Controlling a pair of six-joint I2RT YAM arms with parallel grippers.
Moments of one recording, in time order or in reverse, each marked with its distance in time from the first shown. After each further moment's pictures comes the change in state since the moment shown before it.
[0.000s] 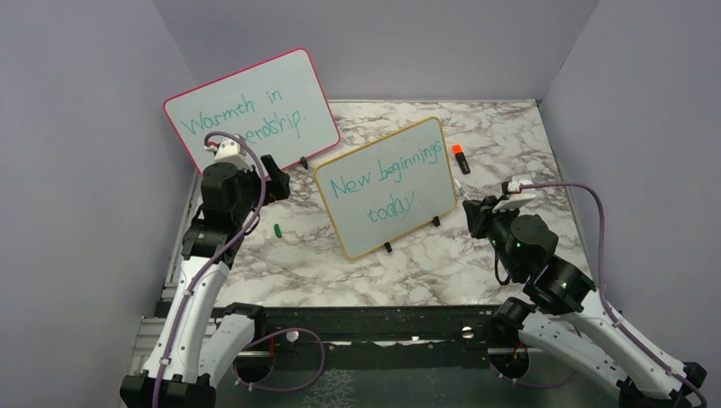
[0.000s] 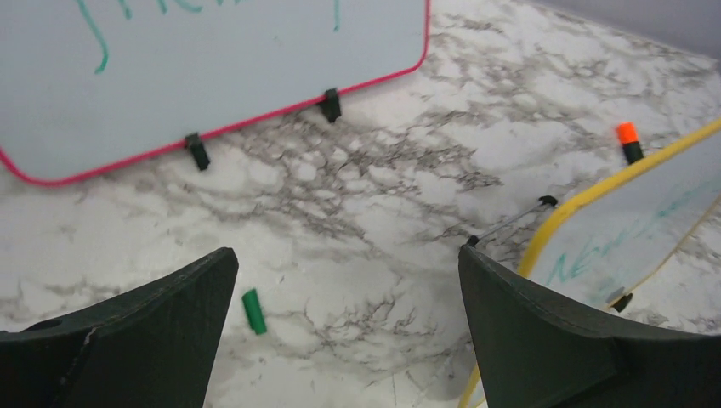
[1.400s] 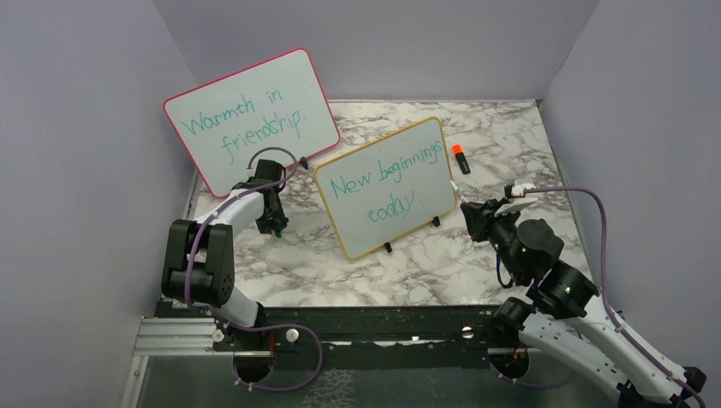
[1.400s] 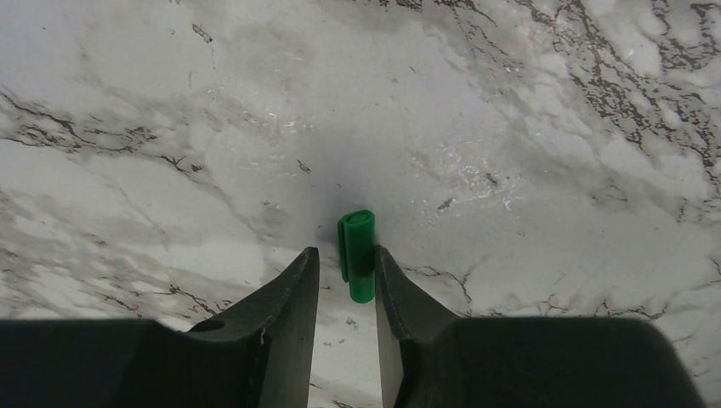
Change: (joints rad) left arm 0.001 0.694 -0.021 -0.195 -0.222 -0.129; right arm 0.000 -0.050 -0.020 0.010 -0.062 0.011
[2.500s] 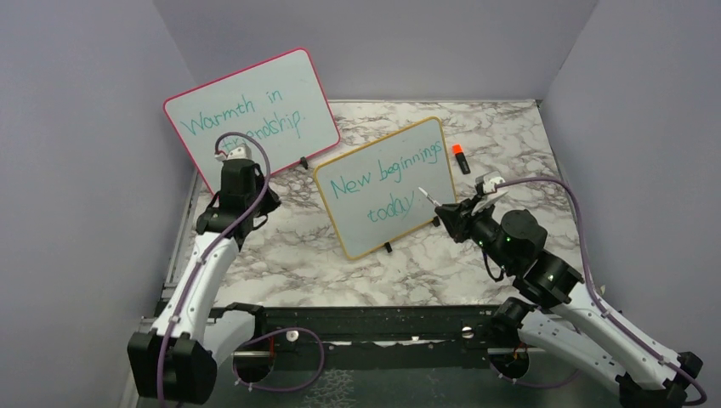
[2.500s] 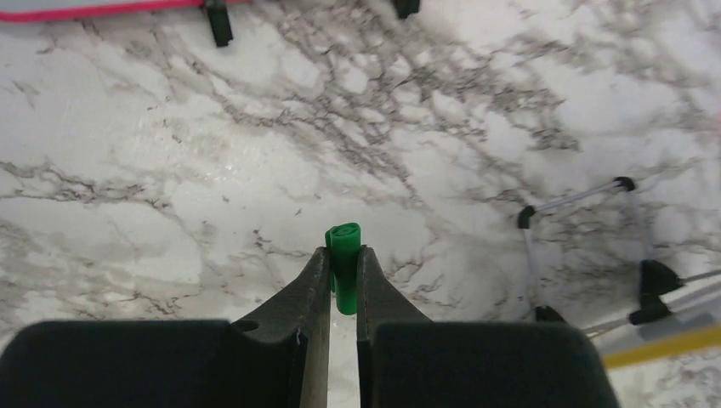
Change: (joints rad) left arm 0.000 -0.449 -0.019 0.051 0.097 -0.054; right arm 0.000 0.106 -0.001 0.076 -0.239 -0.063
